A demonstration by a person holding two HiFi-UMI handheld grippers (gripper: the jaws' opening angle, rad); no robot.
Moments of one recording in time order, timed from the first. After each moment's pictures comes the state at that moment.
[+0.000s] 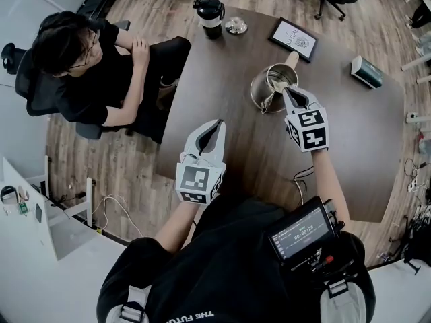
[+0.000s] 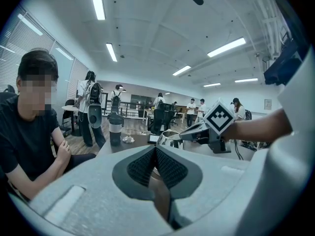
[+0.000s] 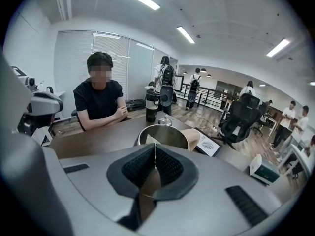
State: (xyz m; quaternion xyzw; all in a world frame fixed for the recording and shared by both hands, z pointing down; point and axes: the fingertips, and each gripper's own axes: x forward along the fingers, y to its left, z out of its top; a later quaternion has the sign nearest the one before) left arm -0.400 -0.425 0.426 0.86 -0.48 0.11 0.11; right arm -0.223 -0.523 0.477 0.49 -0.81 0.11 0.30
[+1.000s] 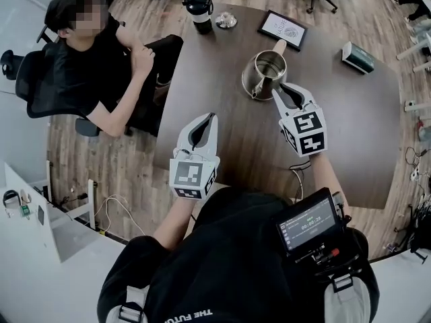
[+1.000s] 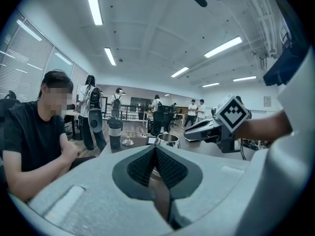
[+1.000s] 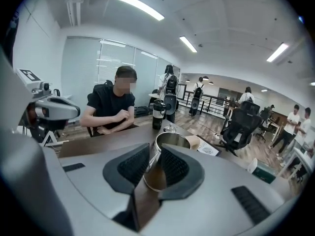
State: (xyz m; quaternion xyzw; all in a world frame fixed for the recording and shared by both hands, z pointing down) left arm -0.399 -0.397 0.405 0.86 -0.49 0.11 0.09; right arm -0.233 -0.469 0.435 0.48 -0.83 0.07 0.26
